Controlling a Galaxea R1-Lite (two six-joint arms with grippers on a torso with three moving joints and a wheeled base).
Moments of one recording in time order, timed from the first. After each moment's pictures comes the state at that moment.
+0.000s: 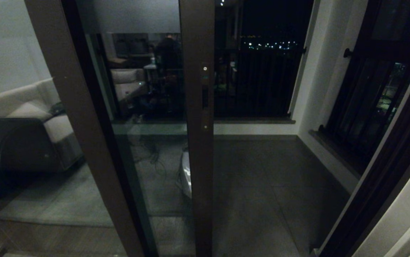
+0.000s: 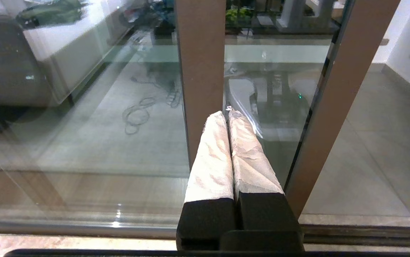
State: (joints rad) left arm 0.00 0.00 0.00 0.01 0.00 0.02; right arm 0.00 0.00 0.00 0.00 -0.02 0.02
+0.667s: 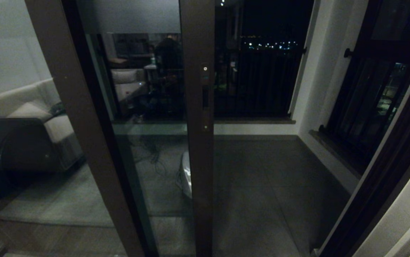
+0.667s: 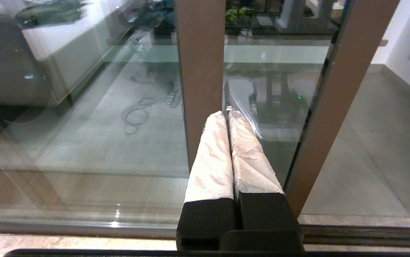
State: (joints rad) left arm 0.00 0.00 0.00 0.01 0.00 0.02; right arm 0.00 0.06 -0.18 0.02 0.03 -0.05
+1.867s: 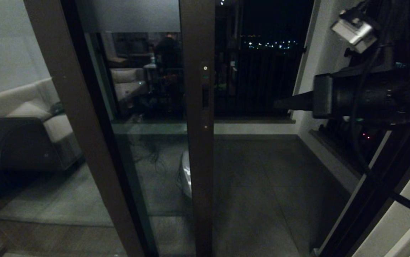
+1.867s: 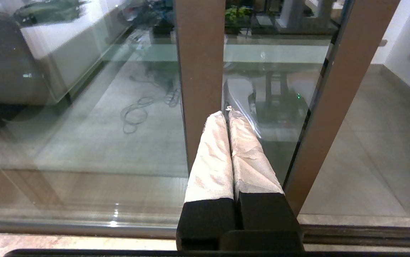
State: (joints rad) left arm 0.00 0.00 0.00 0.01 0.00 0.02; right arm 0.54 1.53 -1.40 0.16 0.18 0.25
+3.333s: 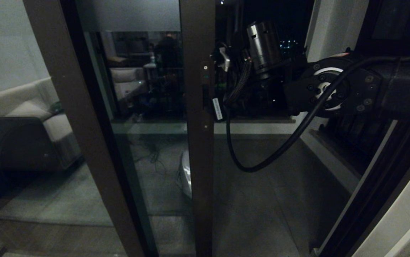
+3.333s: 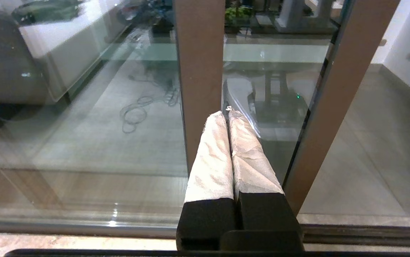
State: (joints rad) left arm 0.00 0.00 0.00 0.01 0.00 0.02; right arm 0.71 2.06 -1.98 0.30 -0.31 0.03
